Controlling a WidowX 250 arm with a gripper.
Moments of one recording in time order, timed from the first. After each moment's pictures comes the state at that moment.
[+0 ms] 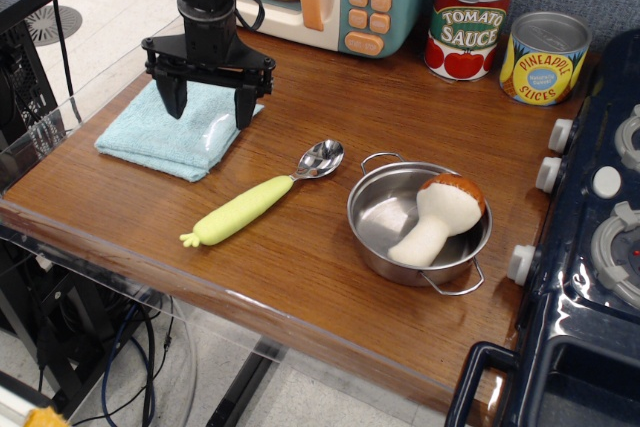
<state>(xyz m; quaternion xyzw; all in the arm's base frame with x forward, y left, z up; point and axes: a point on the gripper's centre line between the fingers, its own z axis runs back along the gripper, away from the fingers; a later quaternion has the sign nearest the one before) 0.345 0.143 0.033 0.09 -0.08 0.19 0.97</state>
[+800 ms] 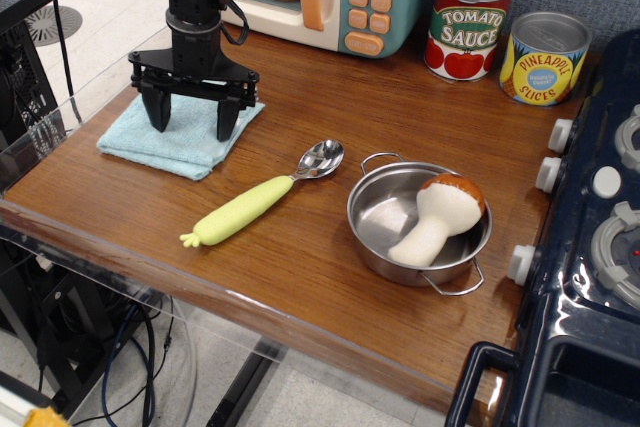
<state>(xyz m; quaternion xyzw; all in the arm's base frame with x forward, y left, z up) 0.346 0.149 0.018 0.09 -0.06 0.20 0.97</state>
